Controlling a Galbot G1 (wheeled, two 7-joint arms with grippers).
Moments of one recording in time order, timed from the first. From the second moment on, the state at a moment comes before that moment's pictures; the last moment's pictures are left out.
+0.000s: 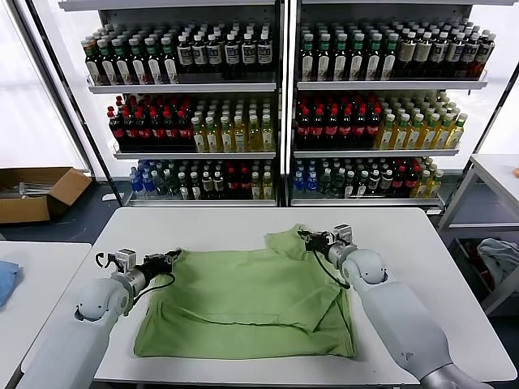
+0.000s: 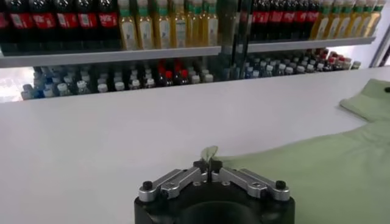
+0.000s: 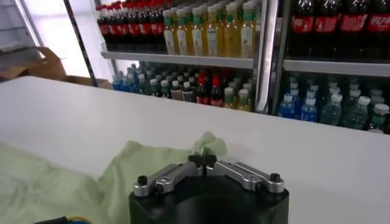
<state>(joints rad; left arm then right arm) 0.87 -0.99 -0.33 -1.45 -0.53 0.50 0.24 -0.61 1.15 0.06 1.33 0.57 -0.45 -0.18</state>
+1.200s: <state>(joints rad) 1.43 -0.99 -0.66 -2.01 -0.45 0.48 0.18 -1.44 0.98 0.48 2.19 0.65 -0.52 -0.01</state>
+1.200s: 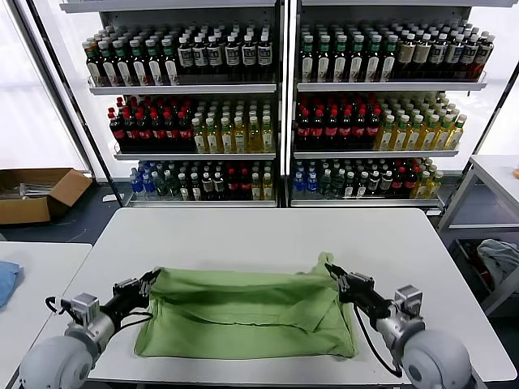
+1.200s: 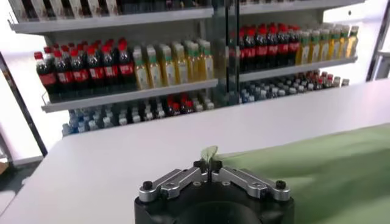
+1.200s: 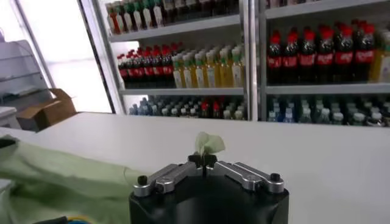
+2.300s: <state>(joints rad) 1.63 -1.15 -0.73 -2.12 -0.42 0.47 -0.05 -1.64 1.09 0.78 2.15 0.53 -0.33 -0.02</state>
